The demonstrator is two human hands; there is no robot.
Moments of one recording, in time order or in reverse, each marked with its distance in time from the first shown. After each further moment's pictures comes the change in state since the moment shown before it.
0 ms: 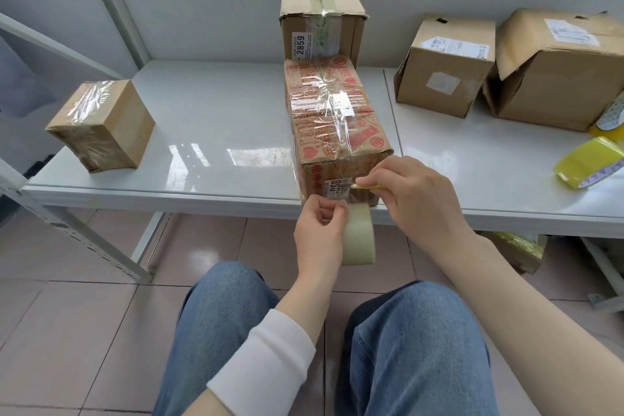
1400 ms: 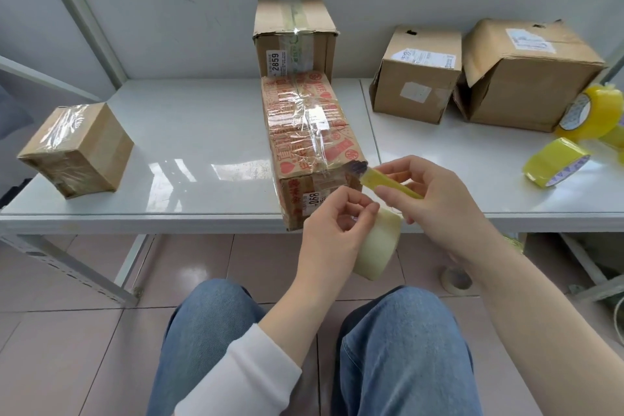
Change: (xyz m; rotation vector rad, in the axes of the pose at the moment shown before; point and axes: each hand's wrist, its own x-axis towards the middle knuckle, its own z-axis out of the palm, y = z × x) left_hand -0.024 0.052 0.011 0.075 -0.344 0.275; right_hand 0.000 -0.006 -0.061 0.797 -0.144 0.694
